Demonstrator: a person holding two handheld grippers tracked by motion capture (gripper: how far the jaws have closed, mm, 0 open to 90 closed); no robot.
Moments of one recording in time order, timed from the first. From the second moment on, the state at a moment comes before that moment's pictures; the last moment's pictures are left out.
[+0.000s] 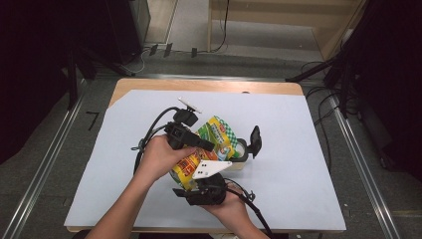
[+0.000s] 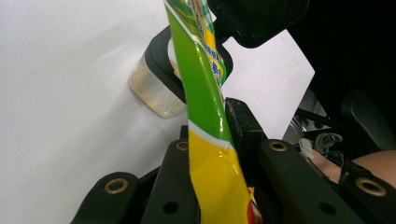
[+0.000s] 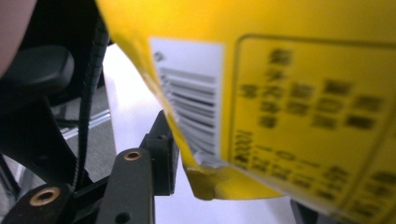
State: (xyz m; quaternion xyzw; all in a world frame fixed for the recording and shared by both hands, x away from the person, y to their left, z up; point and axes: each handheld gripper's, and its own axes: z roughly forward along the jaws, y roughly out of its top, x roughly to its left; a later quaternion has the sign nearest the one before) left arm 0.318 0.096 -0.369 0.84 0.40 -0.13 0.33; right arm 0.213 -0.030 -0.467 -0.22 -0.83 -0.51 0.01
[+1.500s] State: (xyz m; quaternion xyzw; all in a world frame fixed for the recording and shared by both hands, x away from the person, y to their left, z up) left arm 0.358 0.059 -0.347 0.88 0.40 -0.13 0.23; right arm 0.226 -0.040 -0.452 -0.25 -0.80 -0.55 0.03
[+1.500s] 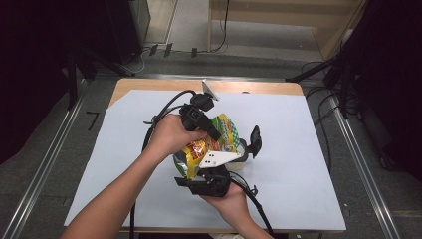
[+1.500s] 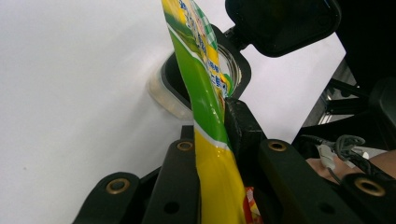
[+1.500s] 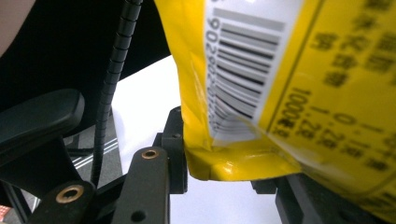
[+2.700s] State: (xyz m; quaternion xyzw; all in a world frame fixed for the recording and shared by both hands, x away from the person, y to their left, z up) left arm 0.353 0.046 -0.328 0.89 0.39 -0.09 0.21; right arm 0.232 -0.030 -0.448 -0.25 -0.80 -0.54 0.00
